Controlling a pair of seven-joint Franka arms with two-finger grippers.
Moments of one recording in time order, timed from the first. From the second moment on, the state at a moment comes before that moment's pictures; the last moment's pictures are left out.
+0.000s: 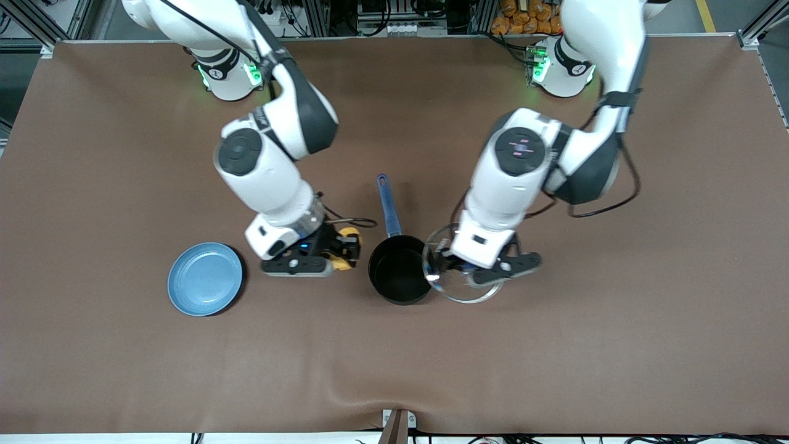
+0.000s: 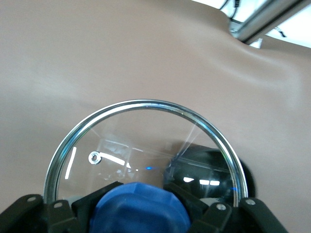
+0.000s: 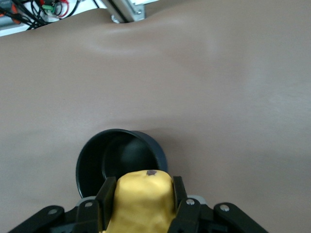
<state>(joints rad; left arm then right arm) -0.53 0.53 0.03 -1.38 0.03 2.10 -0.79 0.67 0.59 -0.16 -1.36 0.23 2.25 0.51</state>
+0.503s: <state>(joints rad) -0.34 0.40 0.03 -1.65 0.01 2.10 -0.41 0.72 0.86 -0.16 -1.15 0.16 2.38 0.47</state>
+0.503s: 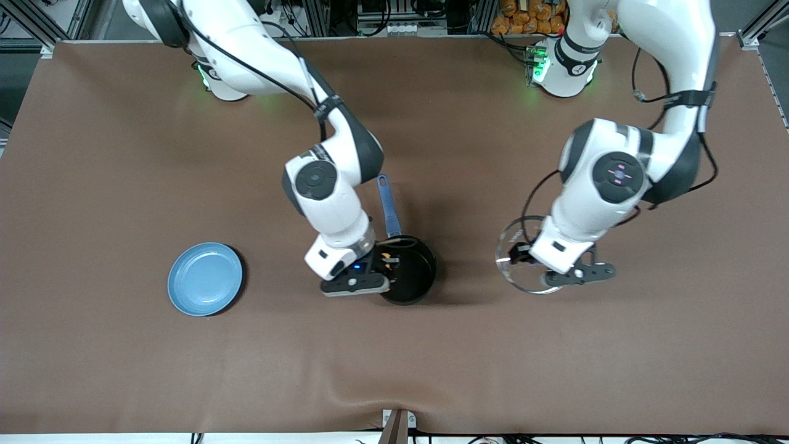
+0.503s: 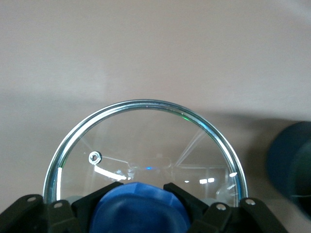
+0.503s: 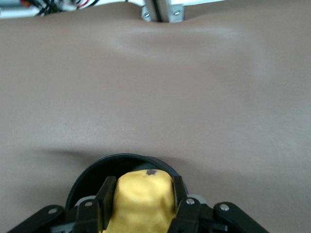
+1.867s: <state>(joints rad) -0.25 0.64 0.03 -1.70 0.00 2.39 -0.27 0.80 1.04 -0.16 -1.12 0.15 2.53 0.41</state>
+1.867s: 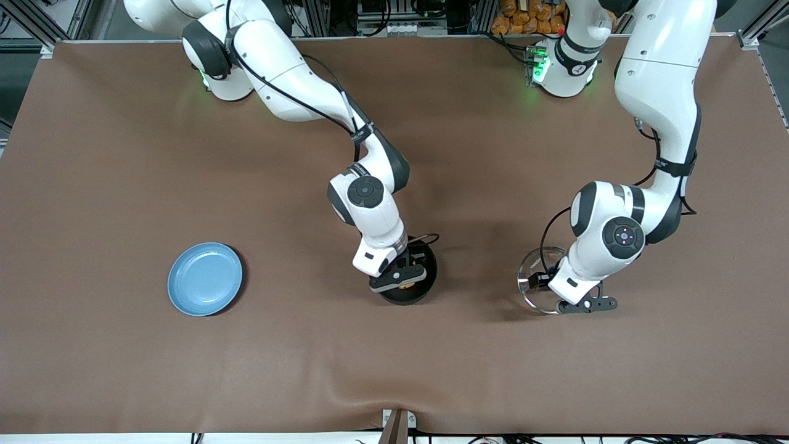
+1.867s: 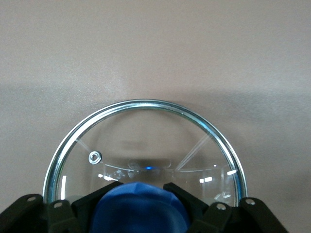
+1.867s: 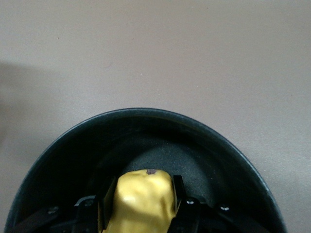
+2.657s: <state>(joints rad) -0.23 0.67 0.03 -1.70 0.03 2.41 -0.24 0.80 1.05 -0.16 -1.11 0.15 2.53 0.41</state>
